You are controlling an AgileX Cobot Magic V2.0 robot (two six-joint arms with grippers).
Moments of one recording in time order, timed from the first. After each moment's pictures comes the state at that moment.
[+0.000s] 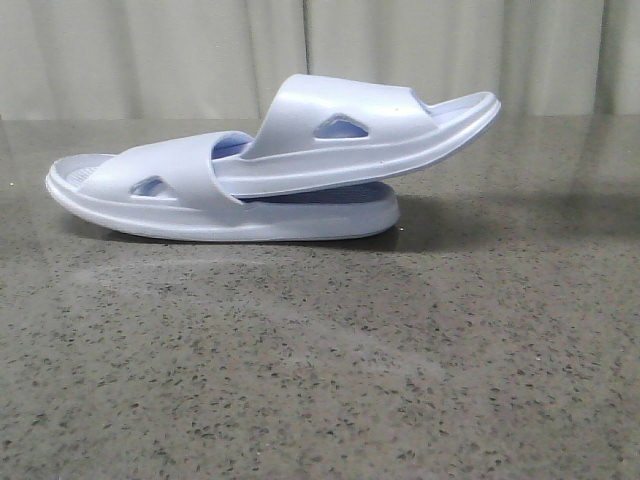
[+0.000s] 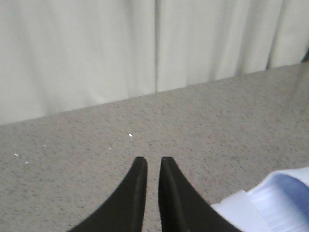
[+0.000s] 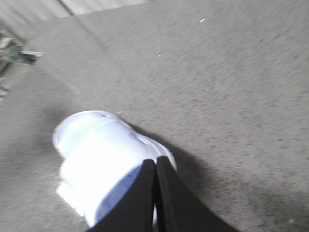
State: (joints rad) left arm 0.13 1.01 -0.90 -1.27 0.66 1.31; right arm -0.12 1.22 -0.92 1.26 0.83 -1.10
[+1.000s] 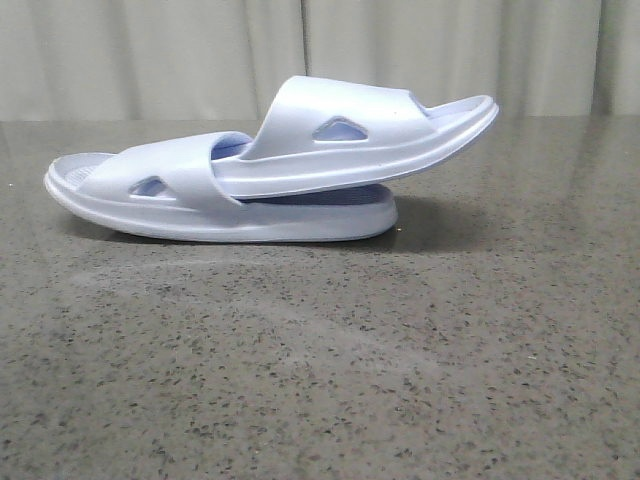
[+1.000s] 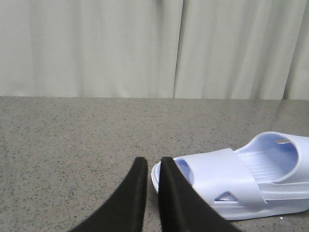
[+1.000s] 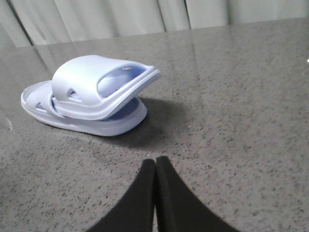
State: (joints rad) left arm -0.03 0.33 -0.28 -1.44 0.32 1.31; right arm 0.26 0.35 -0.15 1.29 0.21 -1.10
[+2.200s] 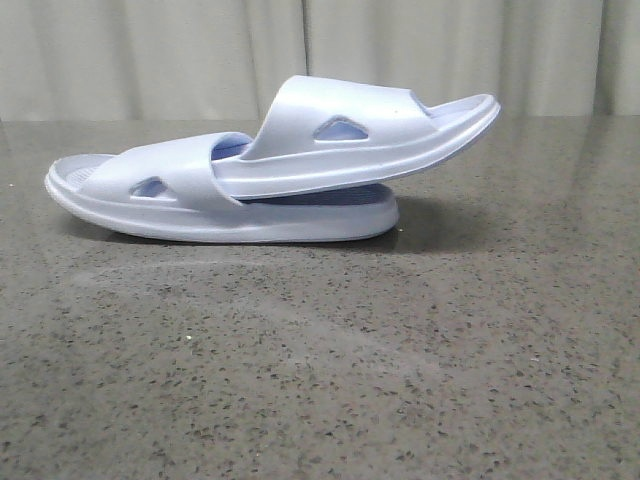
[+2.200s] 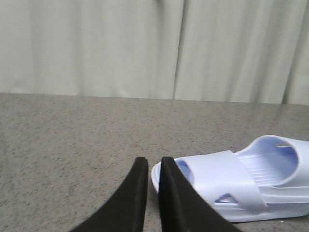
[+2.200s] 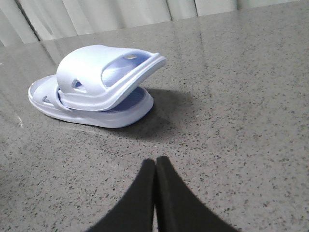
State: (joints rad) left arm -0.03 0.33 -0.28 -1.40 0.29 1.24; right arm 0.26 0.35 -0.14 1.31 0.22 -1.10
